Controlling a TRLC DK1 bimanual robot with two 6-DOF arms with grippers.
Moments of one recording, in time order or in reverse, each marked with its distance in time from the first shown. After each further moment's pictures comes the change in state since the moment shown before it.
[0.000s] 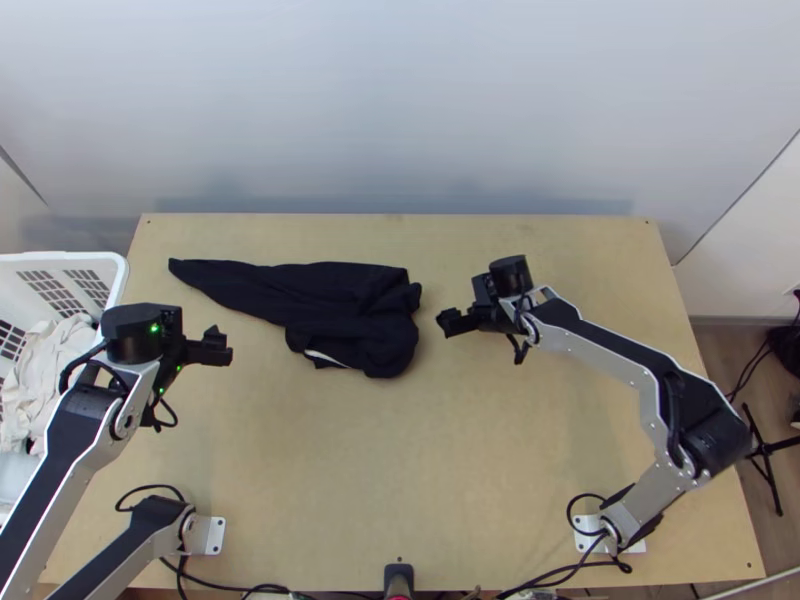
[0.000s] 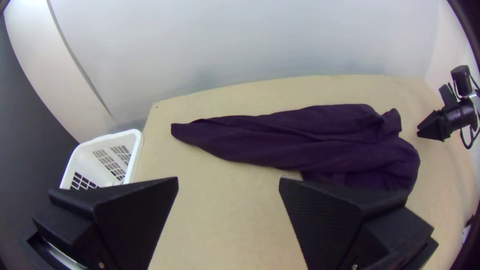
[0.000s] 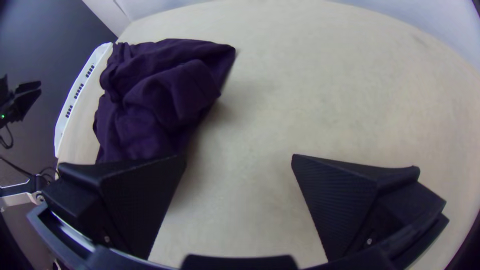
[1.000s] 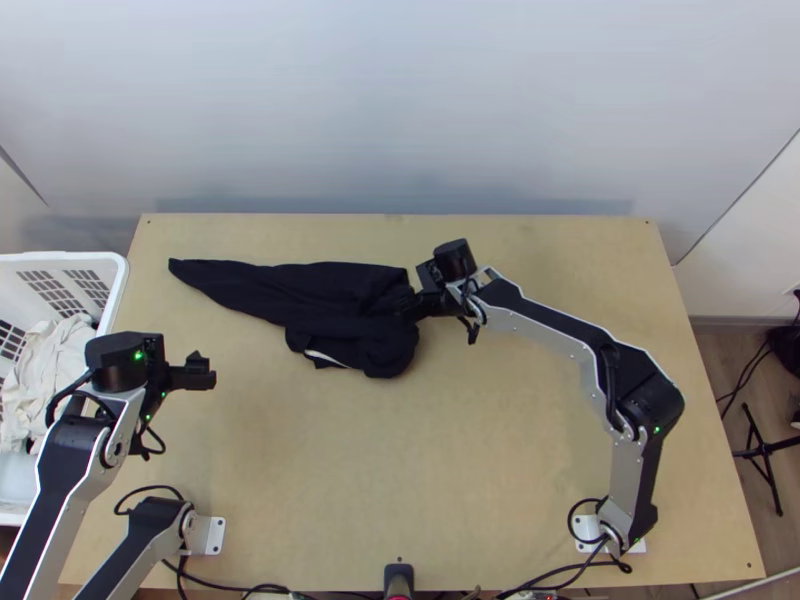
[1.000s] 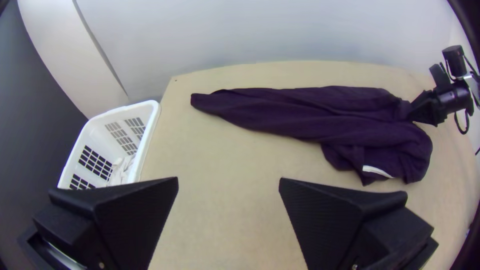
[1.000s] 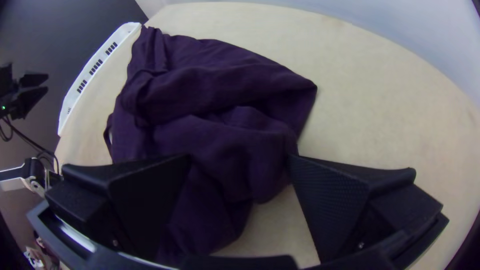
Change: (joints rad) left arm 0.090 -0.143 -0.111 -0.082 0.000 -0.003; right arm 0.131 0.246 0.318 -0.023 -0.020 -0.080
